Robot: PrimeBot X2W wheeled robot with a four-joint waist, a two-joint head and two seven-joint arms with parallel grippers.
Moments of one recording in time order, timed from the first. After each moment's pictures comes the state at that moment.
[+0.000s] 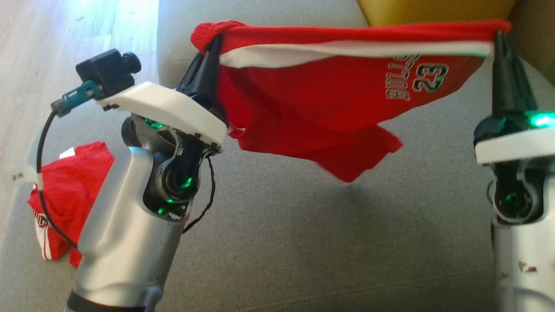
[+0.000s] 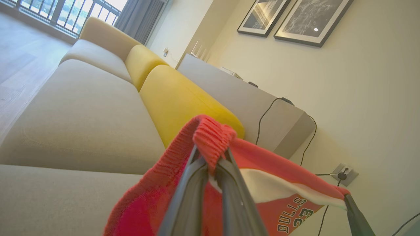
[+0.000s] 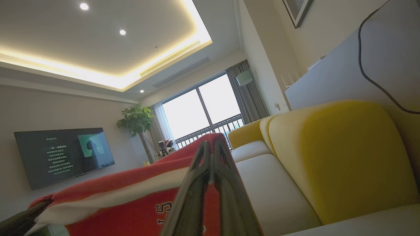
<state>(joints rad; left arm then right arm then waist) -0.54 0.07 -0.38 0.06 -0.87 0.18 0.09 -0.41 -0.06 -0.14 0.04 0.56 0.13 -0.04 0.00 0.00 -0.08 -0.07</state>
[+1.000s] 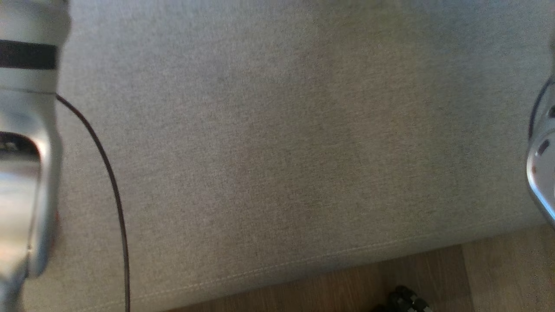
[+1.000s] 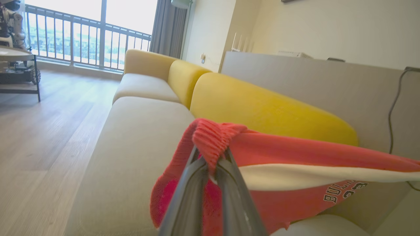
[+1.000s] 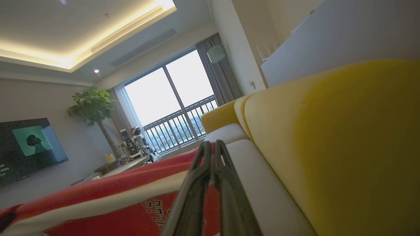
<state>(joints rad) -1.58 0.12 -0.44 0.77 -0.62 0.07 -0.01 -1.51 -0.06 -0.24 0.87 0.39 0.13 -0.23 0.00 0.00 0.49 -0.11</state>
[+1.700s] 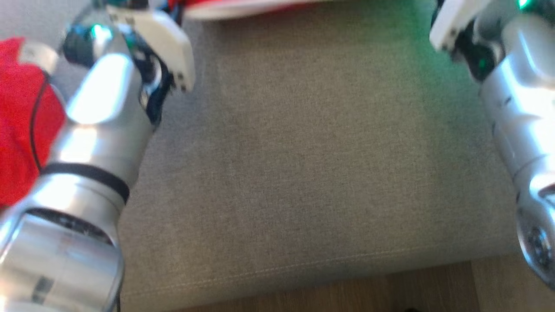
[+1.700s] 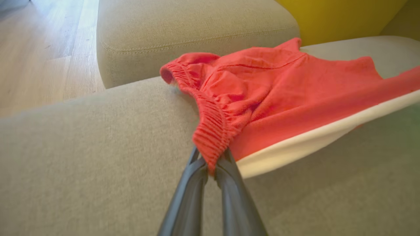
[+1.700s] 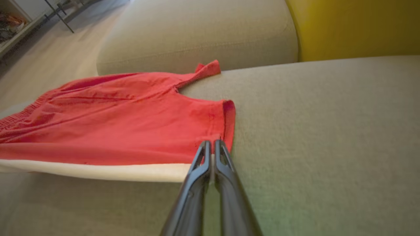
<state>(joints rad) -1.18 0.08 -0.66 1.22 -0.54 -0.12 -0.14 -1.26 -0.14 0.17 1.25 0.39 0.13 0.02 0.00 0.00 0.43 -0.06</state>
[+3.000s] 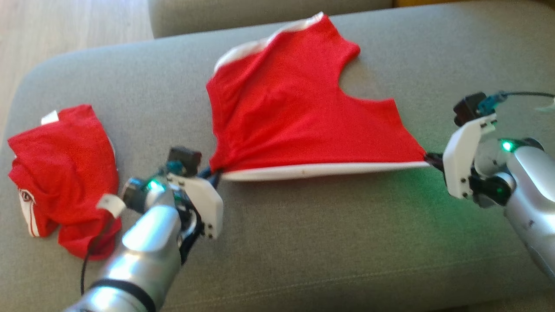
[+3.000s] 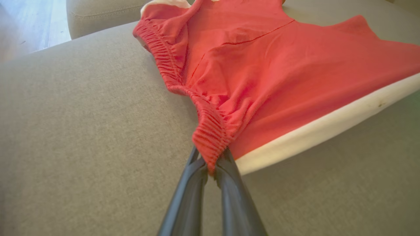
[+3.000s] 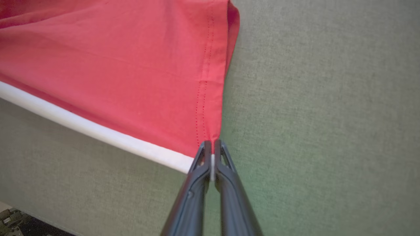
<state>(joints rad) -0.72 0.06 -0.81 1.18 -0.54 -0.14 -0.24 -0.76 -0.43 0.63 0.86 0.74 0.14 0.47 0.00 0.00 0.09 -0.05</state>
